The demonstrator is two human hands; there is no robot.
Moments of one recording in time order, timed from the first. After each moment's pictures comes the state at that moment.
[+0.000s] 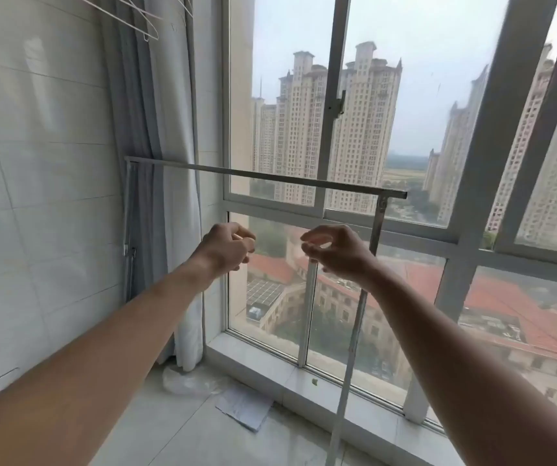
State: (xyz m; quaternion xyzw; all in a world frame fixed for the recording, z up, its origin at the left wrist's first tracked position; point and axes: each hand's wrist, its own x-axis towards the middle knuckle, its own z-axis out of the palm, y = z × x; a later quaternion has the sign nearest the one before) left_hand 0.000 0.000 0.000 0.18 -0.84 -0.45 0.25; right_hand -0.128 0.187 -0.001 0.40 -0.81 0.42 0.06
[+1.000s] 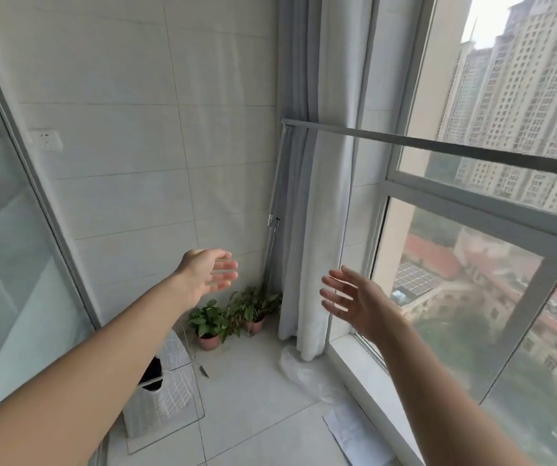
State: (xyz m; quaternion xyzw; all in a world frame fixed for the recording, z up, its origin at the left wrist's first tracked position) left_hand -0.058 -0.316 -0.115 0.49 -0.52 -0.60 0.37; right_hand -0.327 -0.189 -0.176 0.21 -0.51 0.66 -0.51
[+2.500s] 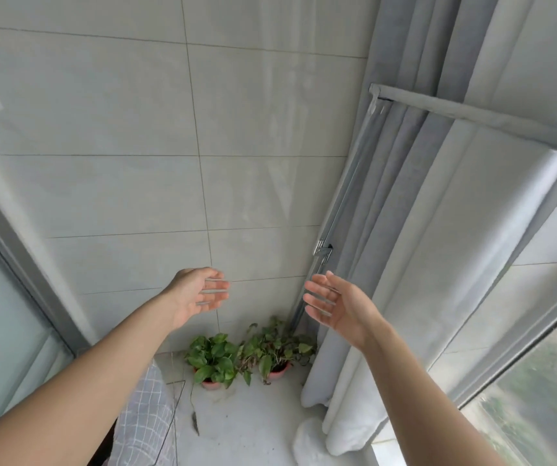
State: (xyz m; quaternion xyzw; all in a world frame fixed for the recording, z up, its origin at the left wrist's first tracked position) left_hand -0.196 -0.821 -0.219 0.58 -0.39 -0.60 0.38; right_hand -0.483 -0.759 -0.231 0.24 -0.48 0.52 -0.66
